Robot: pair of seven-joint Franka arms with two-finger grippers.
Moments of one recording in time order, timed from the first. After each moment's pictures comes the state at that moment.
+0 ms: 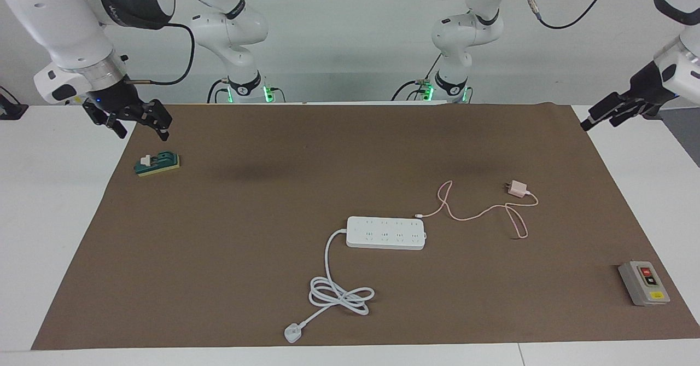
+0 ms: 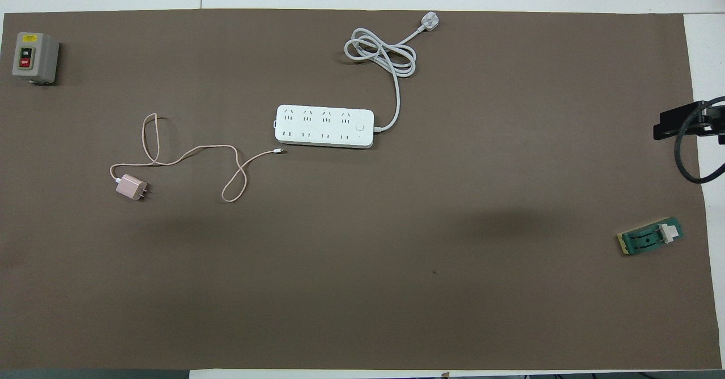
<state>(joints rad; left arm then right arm) 0.15 0.14 0.07 -1.32 -0.13 1.37 0.02 0.12 0.02 -0.23 -1.62 0.00 1.64 -0.01</state>
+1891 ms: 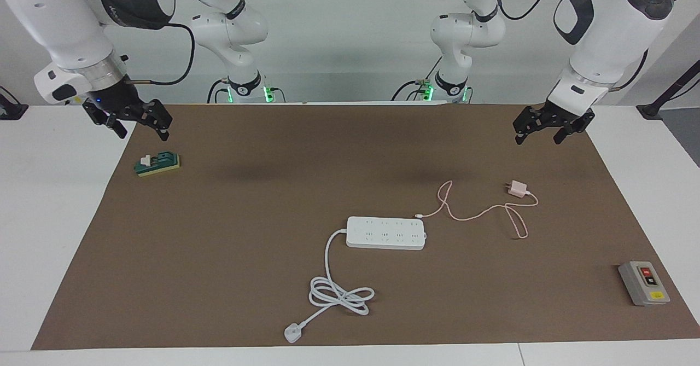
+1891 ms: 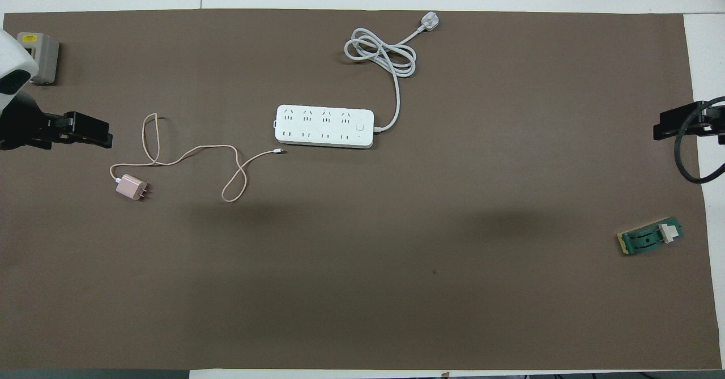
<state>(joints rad) -0.12 0.02 0.07 -1.67 -0.02 1.67 0.01 0.12 0.02 -0.23 -1.62 0.00 1.64 -0.01</state>
